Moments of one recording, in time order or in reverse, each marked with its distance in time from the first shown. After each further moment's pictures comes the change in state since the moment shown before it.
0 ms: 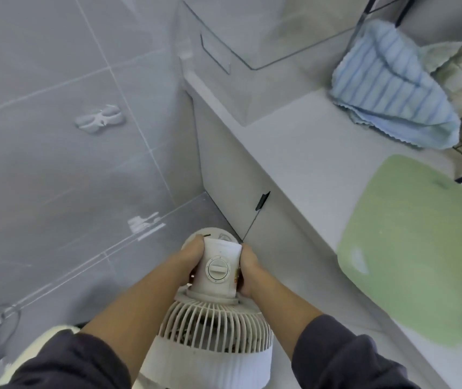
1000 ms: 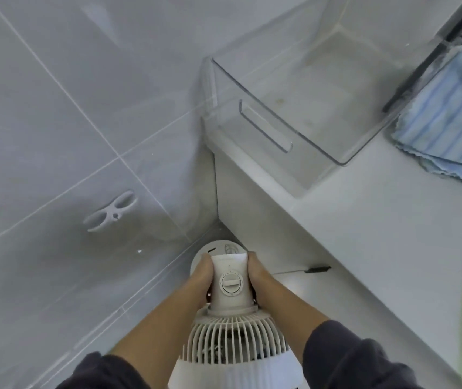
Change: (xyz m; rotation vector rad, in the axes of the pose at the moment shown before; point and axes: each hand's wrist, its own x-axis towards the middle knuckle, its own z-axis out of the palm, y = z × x) left_hand 0.089 0.148 -0.098 -0.190 -0.020 -0.094; right_hand 0.107 -0.134 0.139 -0.111 0.072 -0.023
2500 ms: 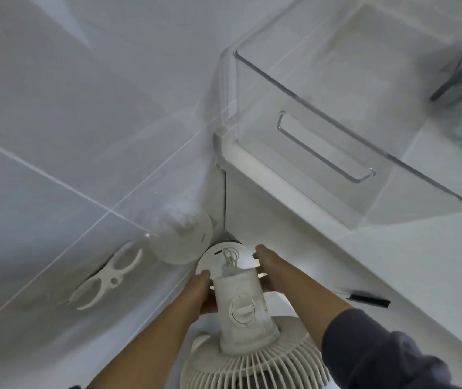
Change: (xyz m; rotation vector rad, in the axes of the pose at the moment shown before) left_hand 0.103 0.064 -0.052 0.234 -0.061 -0.021; right_hand 0.047 -0.084 0.030 -0.110 0.023 0.063
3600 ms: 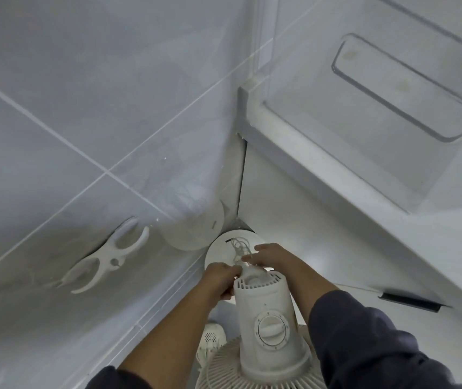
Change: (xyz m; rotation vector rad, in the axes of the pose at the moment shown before) left_hand 0.061 -0.018 0.009 0.236 0.036 0.122; right_hand 0.090 0.013 0.022 -0.400 -0.015 -0.190
